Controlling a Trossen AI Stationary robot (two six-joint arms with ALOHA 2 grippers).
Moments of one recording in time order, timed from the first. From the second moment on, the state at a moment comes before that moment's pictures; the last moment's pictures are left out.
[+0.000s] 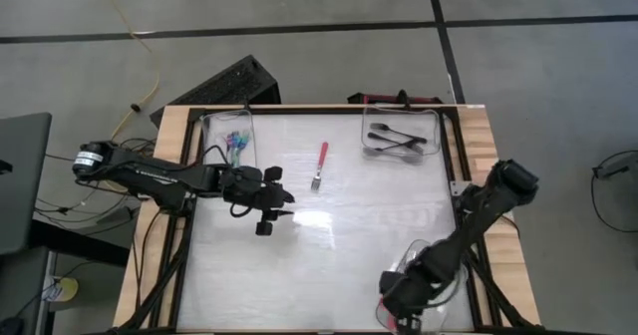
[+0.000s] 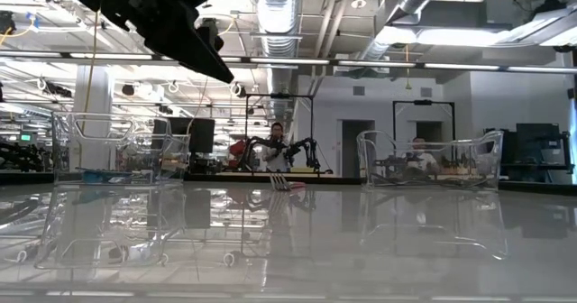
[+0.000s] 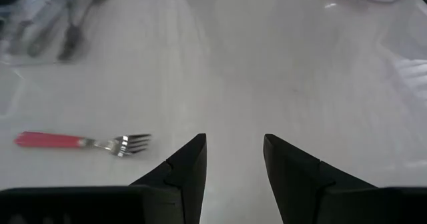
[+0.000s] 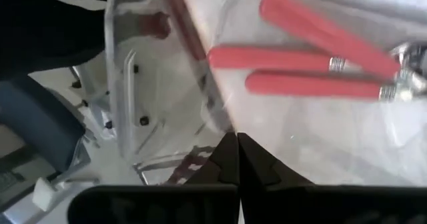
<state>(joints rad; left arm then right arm) -0.07 1.22 0.70 0.00 -0.07 -0.48 0.76 1.73 1.34 -0.81 -0.33 1.18</state>
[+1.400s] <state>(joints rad) -0.08 1.22 0.70 -0.01 -0.08 -0.63 0.22 1.55 1.28 -1.14 -0.17 0.64</state>
